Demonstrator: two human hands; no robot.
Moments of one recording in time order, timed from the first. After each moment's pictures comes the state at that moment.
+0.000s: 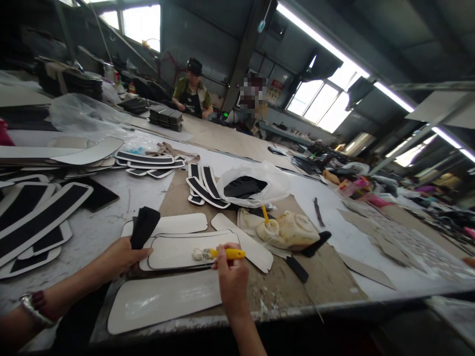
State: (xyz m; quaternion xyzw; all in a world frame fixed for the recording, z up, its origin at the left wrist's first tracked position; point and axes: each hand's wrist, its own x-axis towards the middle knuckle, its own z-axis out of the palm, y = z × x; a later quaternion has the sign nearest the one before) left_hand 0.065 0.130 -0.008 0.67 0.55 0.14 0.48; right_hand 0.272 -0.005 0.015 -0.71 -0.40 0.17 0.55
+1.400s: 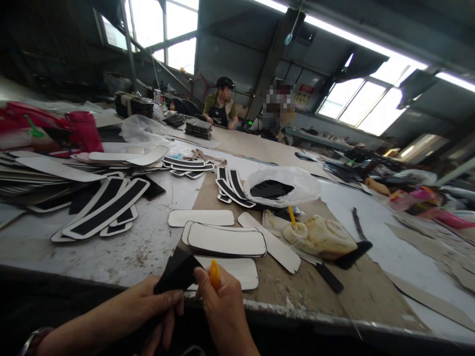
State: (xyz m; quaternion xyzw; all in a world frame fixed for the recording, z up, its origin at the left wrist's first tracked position) left_hand 0.025 0.001 0.032 0.48 0.28 0.07 0.83; right_hand 0.182 -0.050 0.043 -0.65 -0.48 0.37 0.46
